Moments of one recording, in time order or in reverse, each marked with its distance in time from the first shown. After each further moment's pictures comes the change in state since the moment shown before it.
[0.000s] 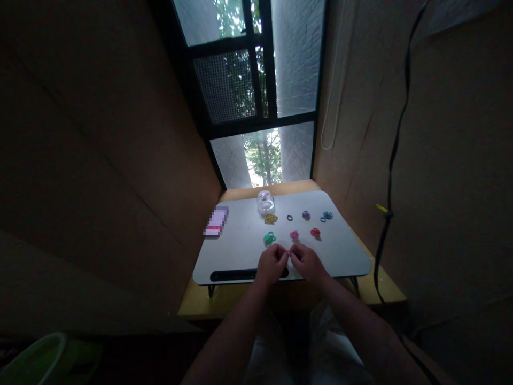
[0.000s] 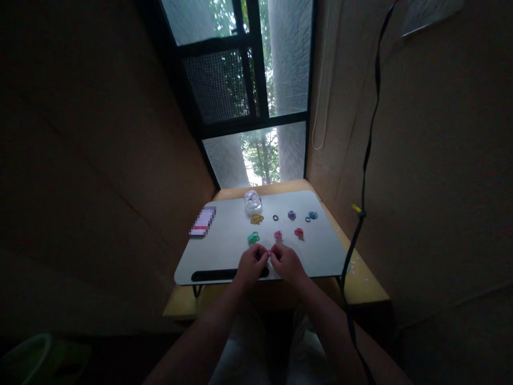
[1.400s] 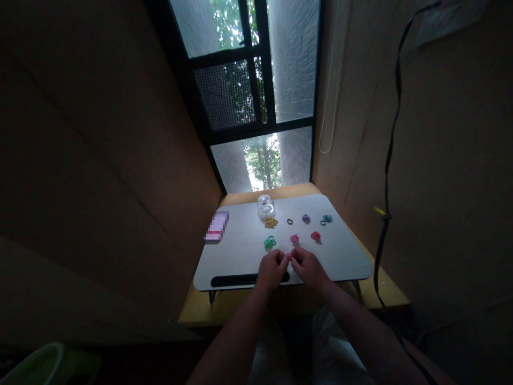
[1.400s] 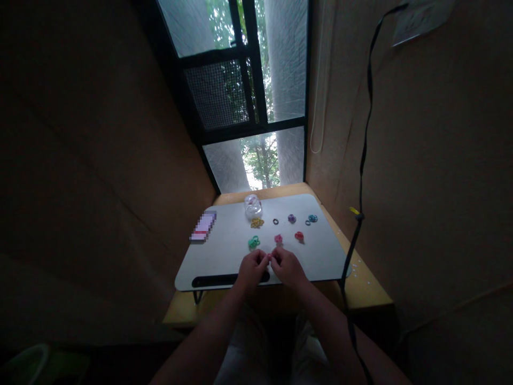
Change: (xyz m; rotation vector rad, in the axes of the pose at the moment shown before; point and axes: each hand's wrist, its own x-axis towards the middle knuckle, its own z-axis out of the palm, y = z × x) left_hand 0.000 0.003 -0.002 0.064 -0.022 -0.026; right_hand -0.001 0.001 0.002 -0.009 -0.001 0.019
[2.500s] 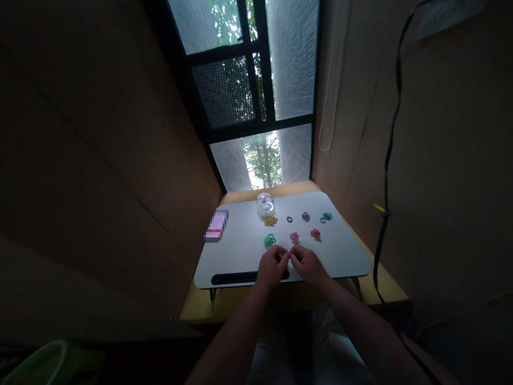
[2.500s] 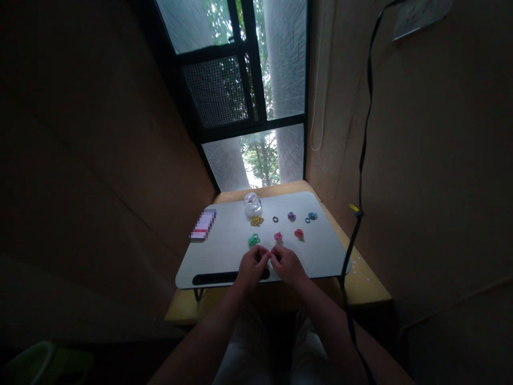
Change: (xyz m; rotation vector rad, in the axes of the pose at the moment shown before) left_hand -0.002 0.002 -0.001 -0.036 0.029 0.026; right_hand 0.001 -0.004 -0.002 -0.006 -0.014 -0.006
